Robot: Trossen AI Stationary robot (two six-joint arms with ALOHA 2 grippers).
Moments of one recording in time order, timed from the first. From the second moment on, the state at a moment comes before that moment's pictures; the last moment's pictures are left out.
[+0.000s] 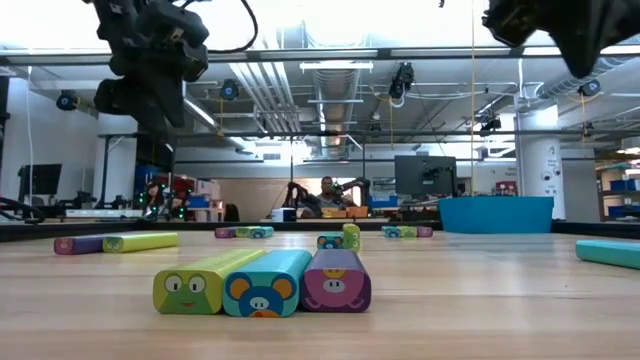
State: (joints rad) left arm -0.01 1.20 0.92 -0.85 -0.04 -0.91; right arm 0.20 1.32 1.22 -1.32 -0.17 1.35
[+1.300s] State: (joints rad) left arm 0.00 1.22 0.97 -0.86 -0.07 -0.90; right arm 0.43 1.26 0.72 -0.89 -0.18 1.81
